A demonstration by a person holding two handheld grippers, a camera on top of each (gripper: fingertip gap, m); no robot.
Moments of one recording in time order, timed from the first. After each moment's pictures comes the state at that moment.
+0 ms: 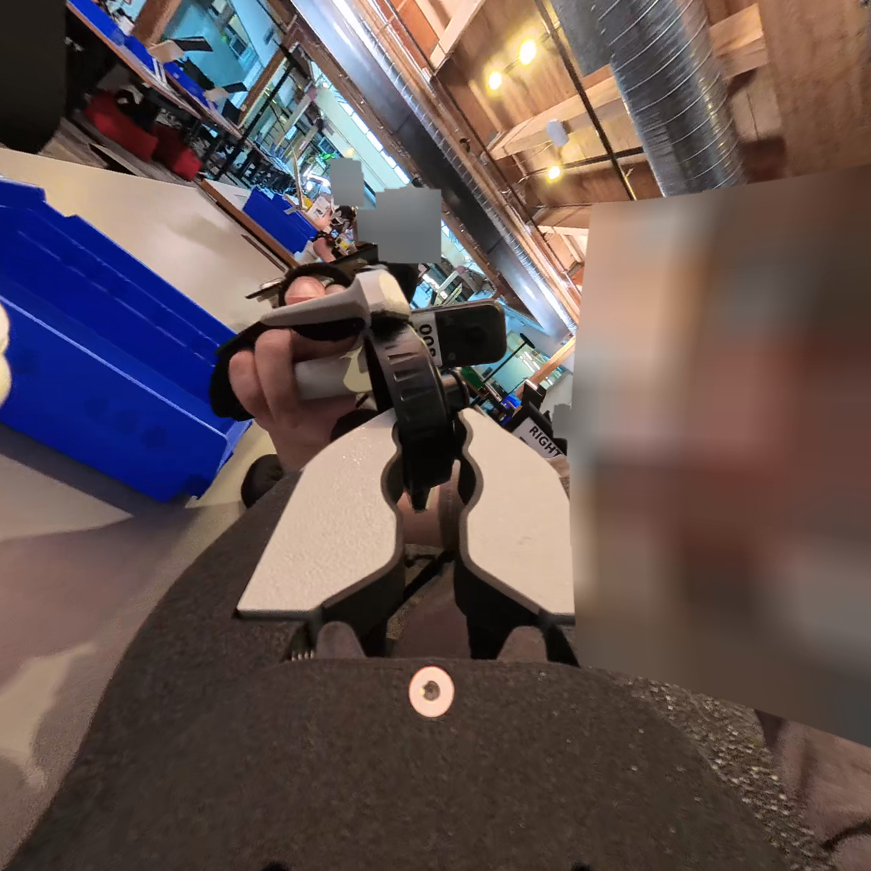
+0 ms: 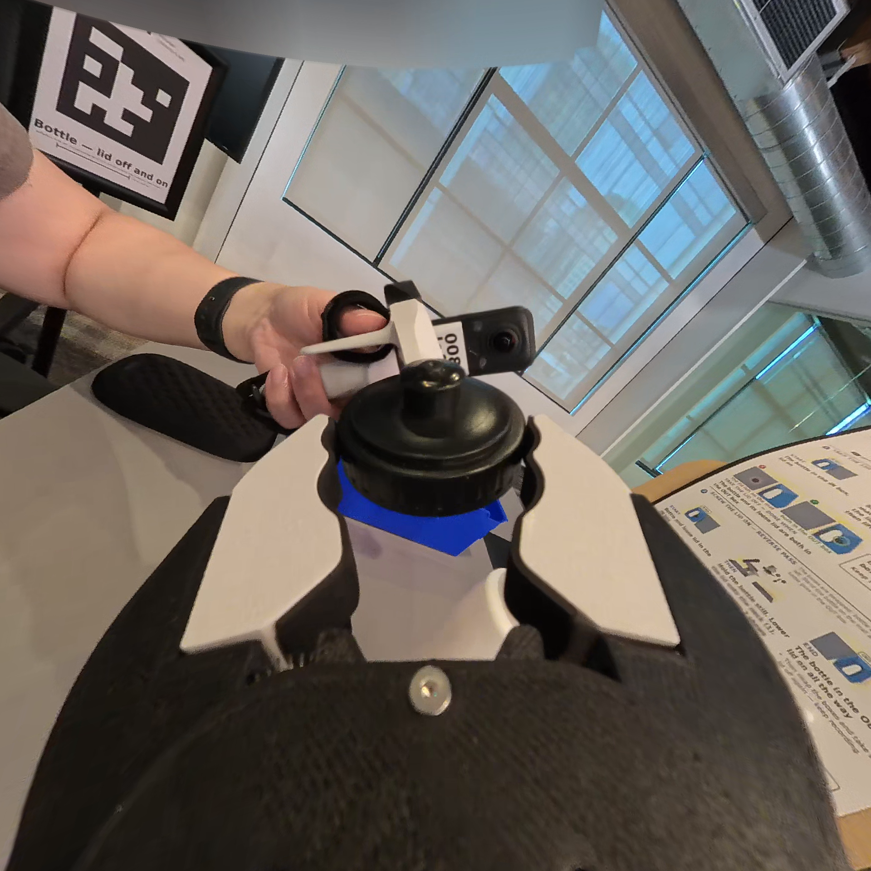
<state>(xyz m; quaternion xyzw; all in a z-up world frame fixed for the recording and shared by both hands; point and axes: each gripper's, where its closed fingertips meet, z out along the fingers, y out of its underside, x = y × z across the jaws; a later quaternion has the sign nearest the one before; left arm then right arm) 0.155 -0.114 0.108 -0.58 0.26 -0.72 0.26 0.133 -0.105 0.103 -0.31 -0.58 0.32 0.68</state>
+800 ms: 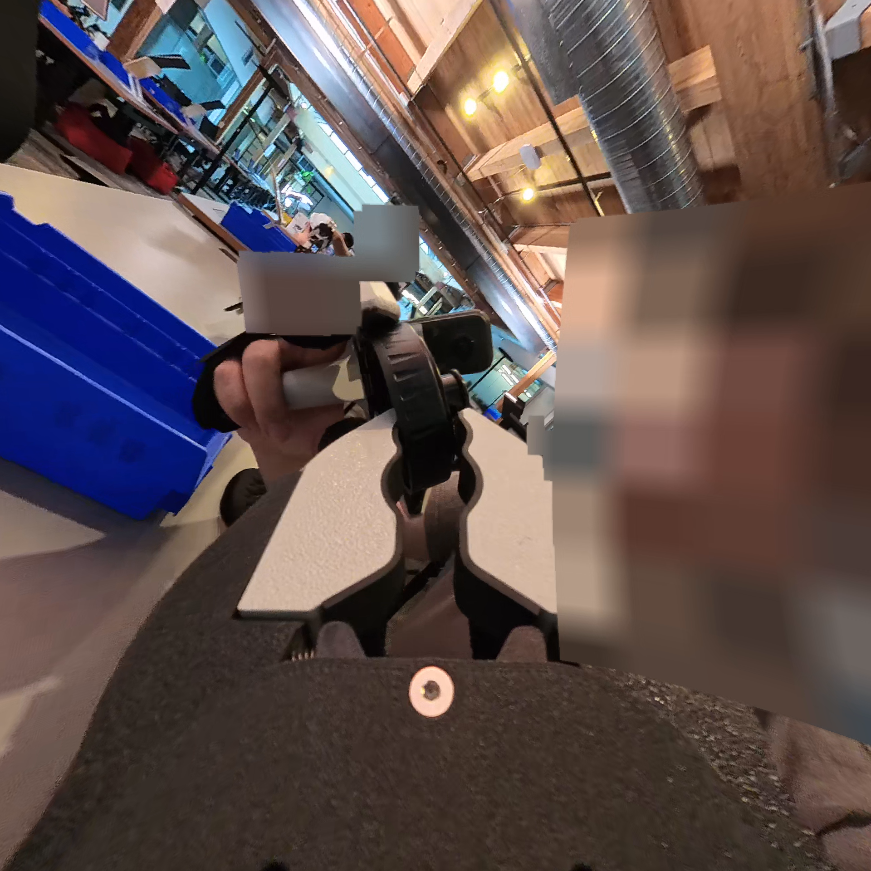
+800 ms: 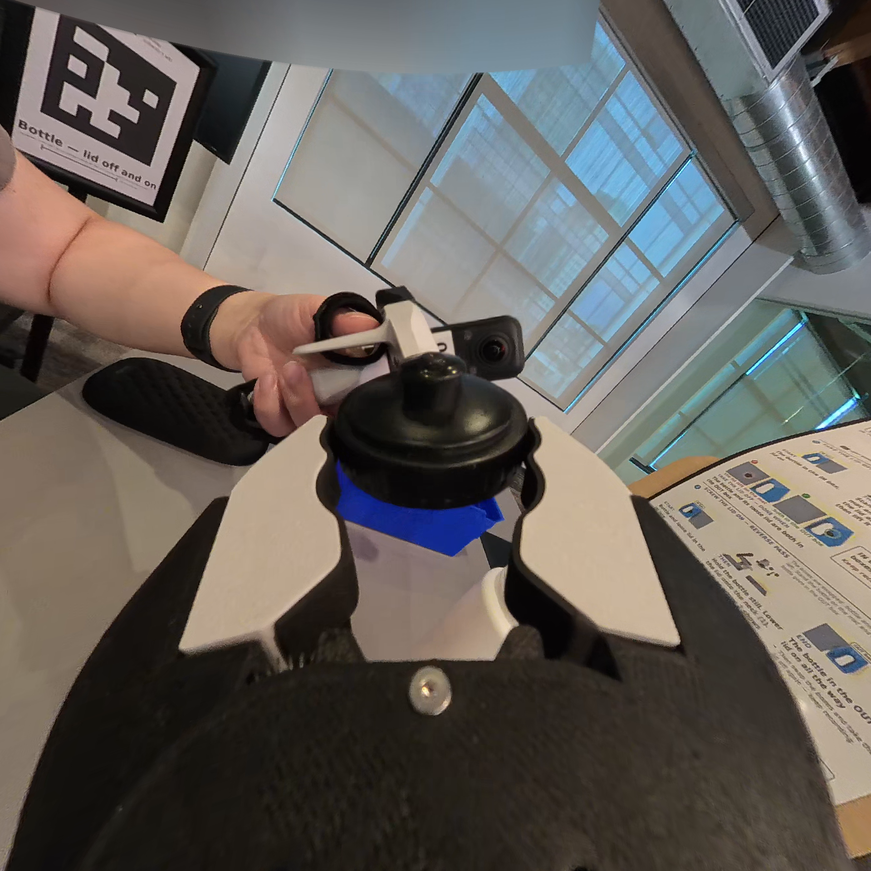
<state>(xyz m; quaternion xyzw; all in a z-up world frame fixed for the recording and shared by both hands) 0.155 -0.116 0.112 -0.56 0.25 -0.75 0.26 0.134 -0.104 0.105 -0.31 -0.58 0.33 0.68</state>
